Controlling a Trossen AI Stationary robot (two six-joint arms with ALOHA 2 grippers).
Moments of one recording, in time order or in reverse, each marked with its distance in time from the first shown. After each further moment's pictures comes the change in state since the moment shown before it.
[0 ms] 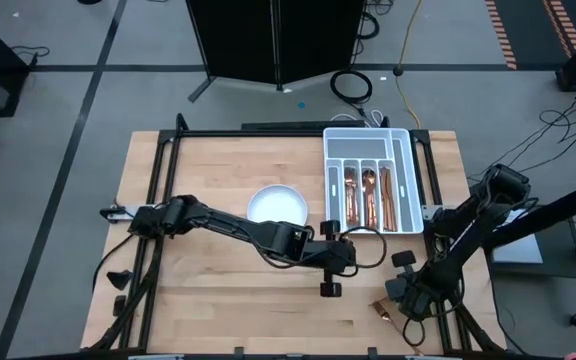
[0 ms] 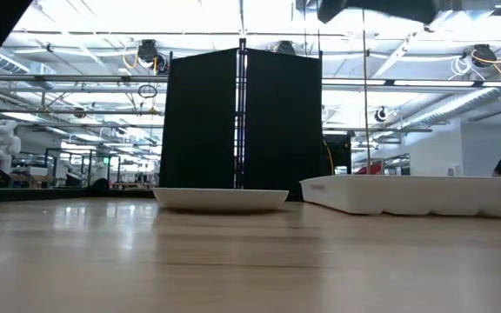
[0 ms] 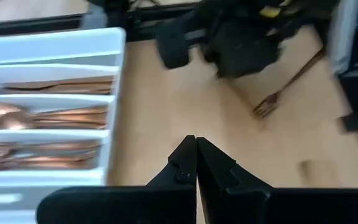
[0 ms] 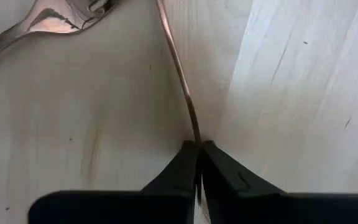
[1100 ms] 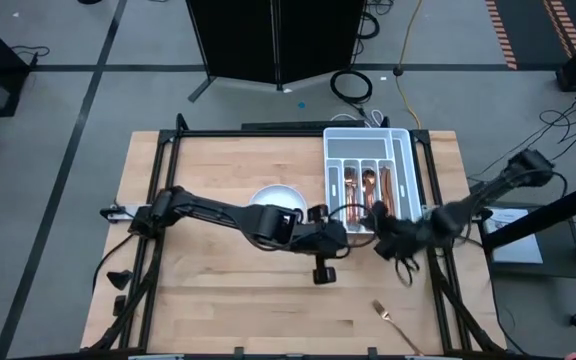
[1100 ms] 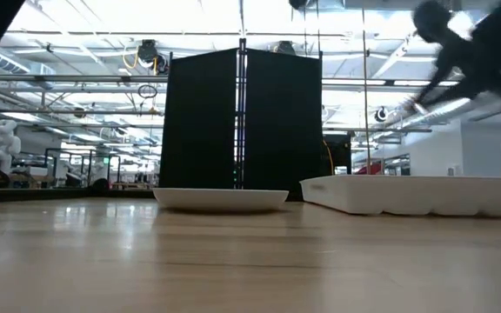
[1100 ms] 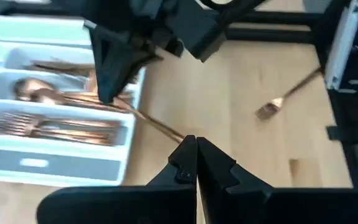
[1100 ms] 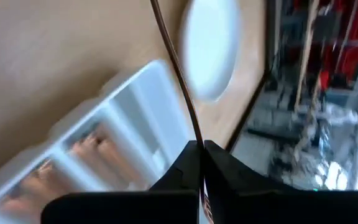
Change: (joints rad) left arm 0.032 -0.100 0.000 -0.112 0.030 -0.114; right arm -0.423 -0.503 -0.118 0.184 0.760 -1.595
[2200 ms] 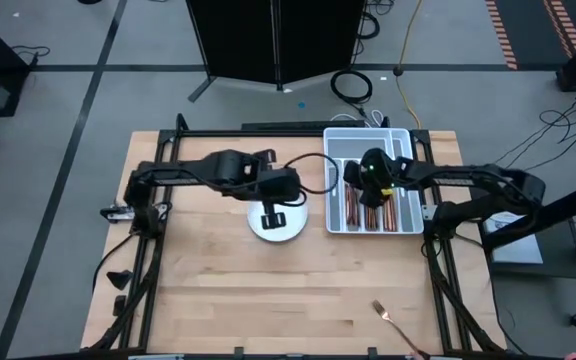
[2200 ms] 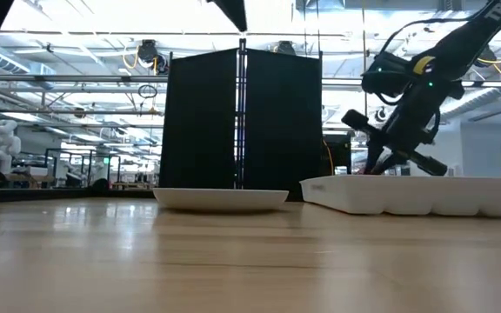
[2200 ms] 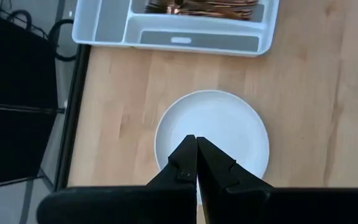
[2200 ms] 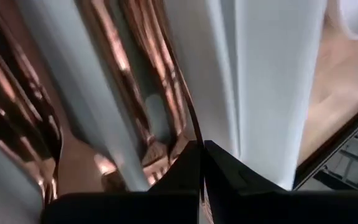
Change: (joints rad) left arm 0.172 -0.240 -0.003 -0.635 -0.133 0.102; right arm -1.071 0.290 -0.029 0.337 -0.838 -1.004
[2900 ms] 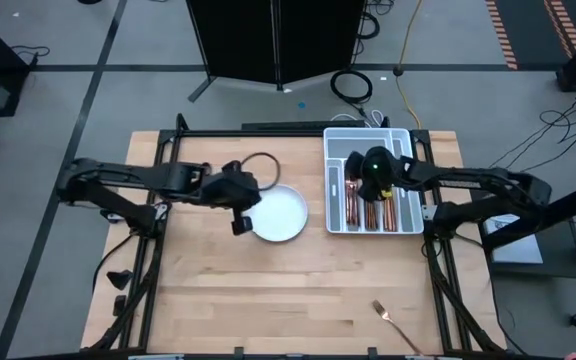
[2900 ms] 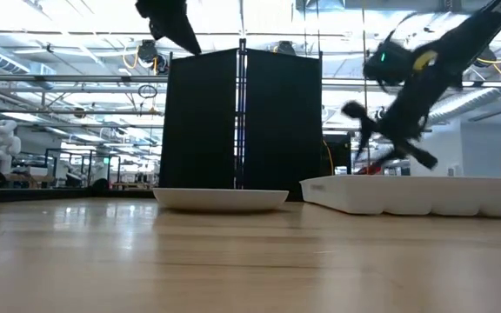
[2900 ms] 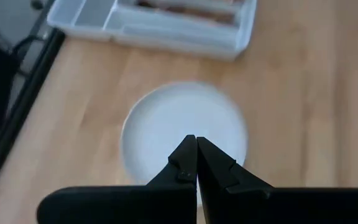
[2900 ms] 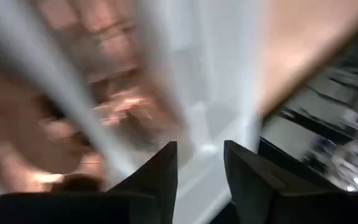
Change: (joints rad) left arm 0.018 -0.560 -0.903 0.599 0.102 -0.054; right arm 0.019 -0.045 0.008 0.040 0.199 0.048
